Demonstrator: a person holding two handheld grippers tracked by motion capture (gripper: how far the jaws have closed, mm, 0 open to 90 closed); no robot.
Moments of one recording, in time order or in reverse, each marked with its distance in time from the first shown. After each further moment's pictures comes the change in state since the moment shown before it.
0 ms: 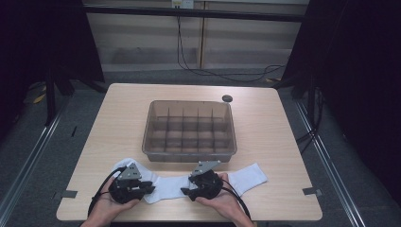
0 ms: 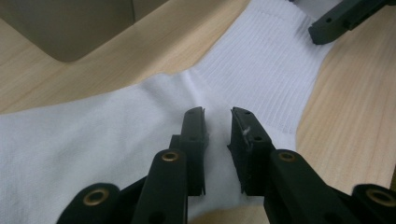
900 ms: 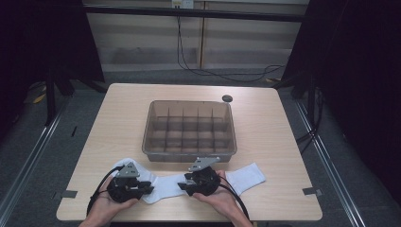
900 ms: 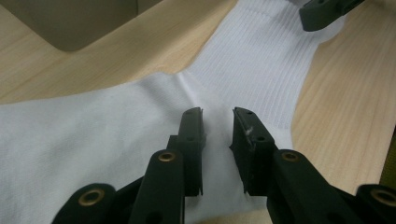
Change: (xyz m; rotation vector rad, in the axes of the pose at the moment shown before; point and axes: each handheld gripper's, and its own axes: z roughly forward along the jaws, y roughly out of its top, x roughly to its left) left arm 0.005 0.000 -0.002 0.009 -0.024 -0.048; right arm -0.002 0.013 0.002 -0.047 0.008 0.021
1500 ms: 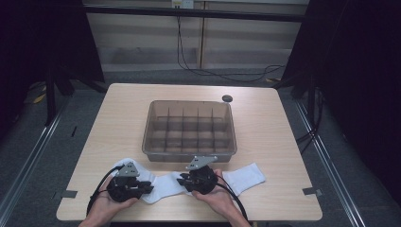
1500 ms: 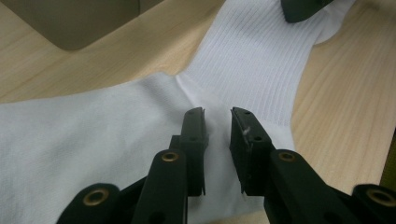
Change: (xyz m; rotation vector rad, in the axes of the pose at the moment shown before) left arm 0.001 0.000 0.000 0.005 -0.001 -0.006; right arm 0.004 0.007 0.002 -0.031 -0.002 -0.009
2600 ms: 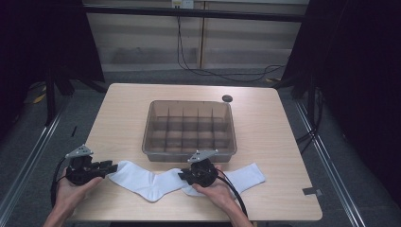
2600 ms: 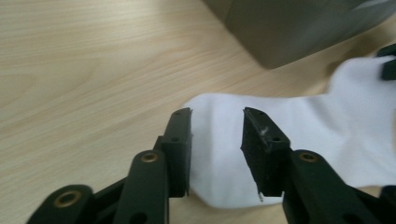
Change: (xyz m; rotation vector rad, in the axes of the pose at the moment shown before) left arm 0.089 -0.031 -0.066 -0.146 0.174 -0.250; right arm -0.020 0.002 0.011 0.008 0.013 0.057
